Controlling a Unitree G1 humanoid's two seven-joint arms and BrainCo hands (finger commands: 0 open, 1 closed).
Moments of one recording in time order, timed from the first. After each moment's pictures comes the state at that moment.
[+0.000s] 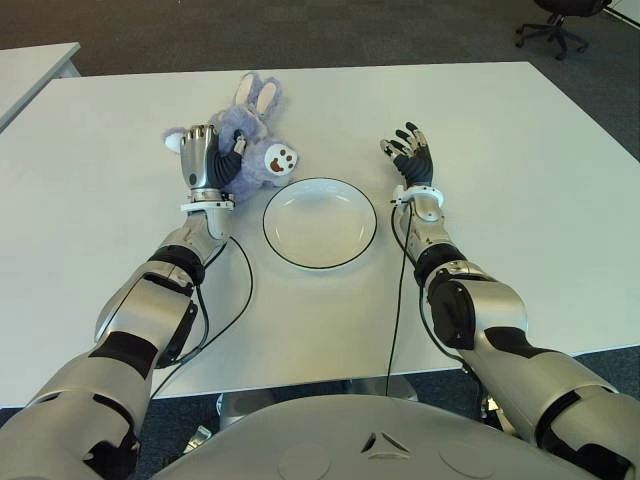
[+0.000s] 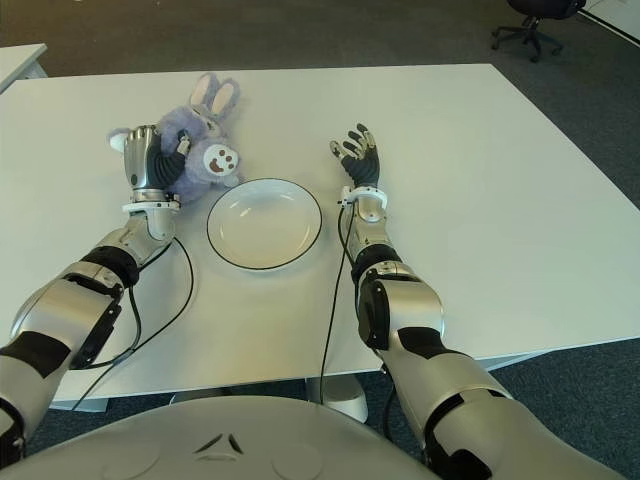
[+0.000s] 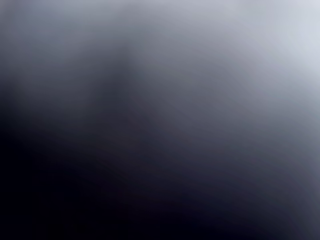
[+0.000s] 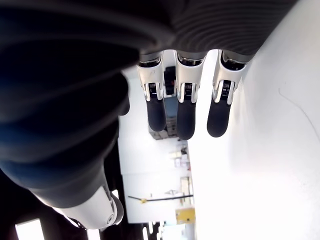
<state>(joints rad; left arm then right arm) -0.66 0.33 -0.35 1.24 0.59 -0.53 1.04 -0.79 -0.04 -0.25 1.27 -0.01 -0.45 -0.12</state>
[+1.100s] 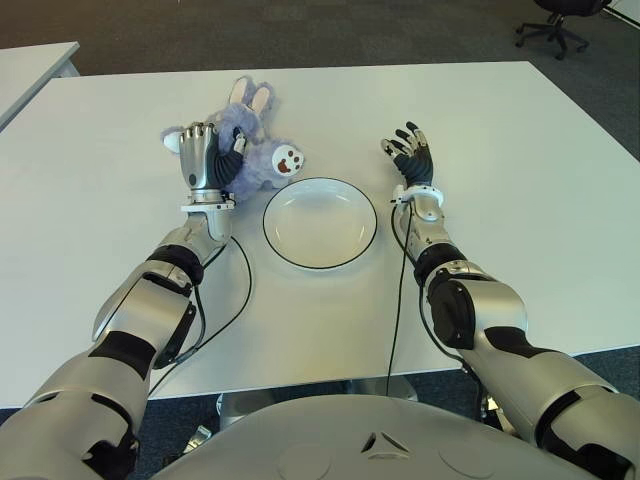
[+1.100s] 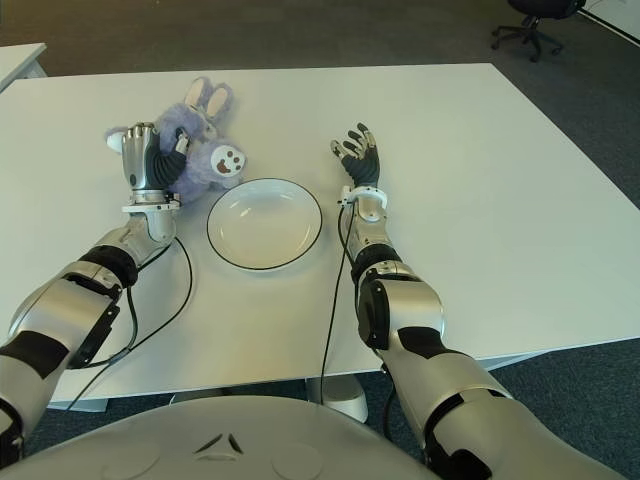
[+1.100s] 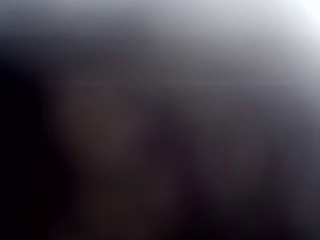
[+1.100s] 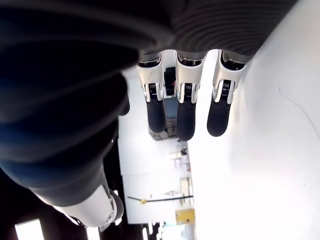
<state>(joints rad) -0.66 0.34 -0.38 1.23 0.61 -0.58 1.12 -0.79 -0.04 -0.25 1.27 -0.01 -0.45 -0.12</state>
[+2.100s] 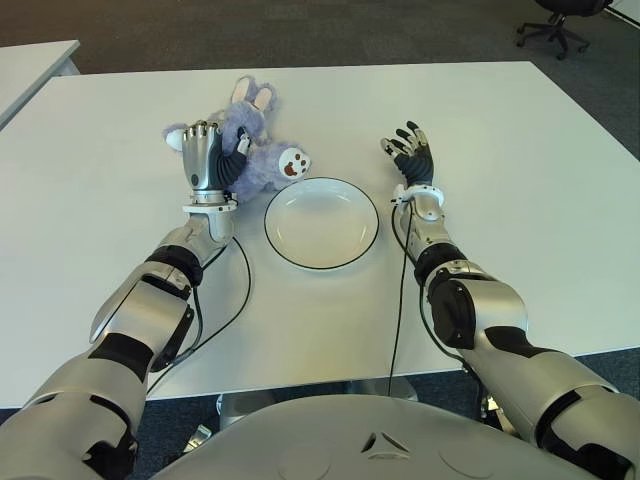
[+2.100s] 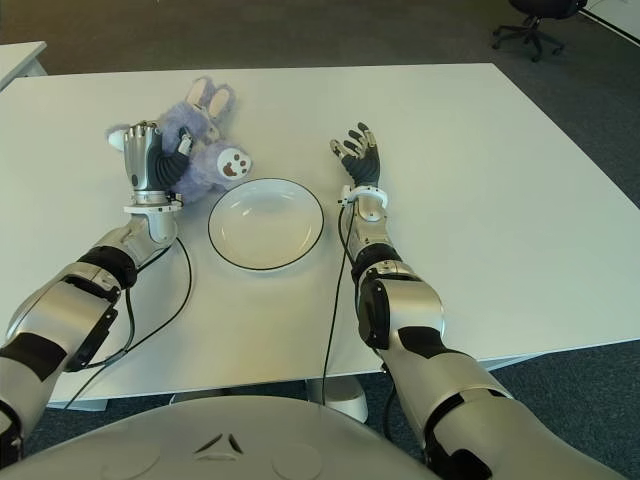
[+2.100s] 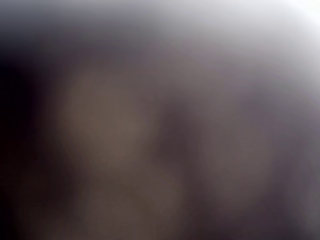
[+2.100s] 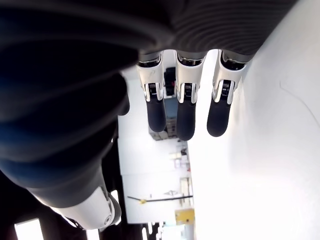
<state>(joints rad) -0.66 0.36 -0.41 1.18 0.63 -0.60 1.16 -0.79 -0.04 -0.25 1.27 -0.01 -0.45 -0.12</state>
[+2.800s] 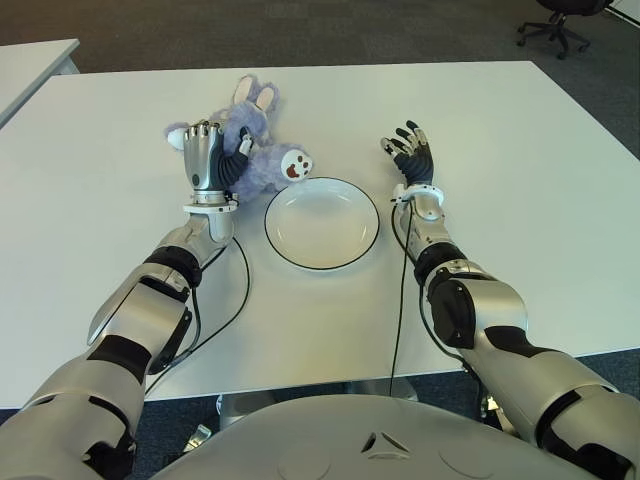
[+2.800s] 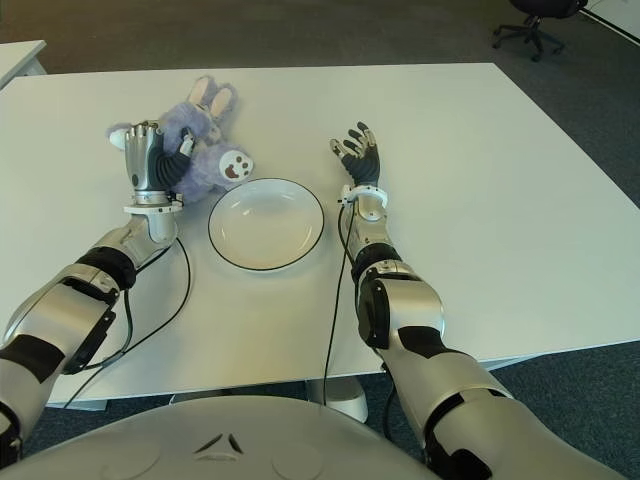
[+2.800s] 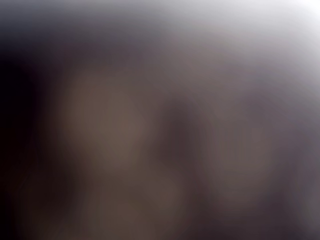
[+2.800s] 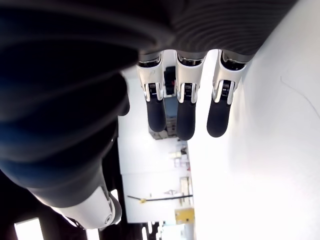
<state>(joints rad) -0.65 0.37 -0.41 1.14 0.64 -0.59 1.17 -0.79 -0.04 -0.25 1.27 -0.01 -0.45 -0.12</state>
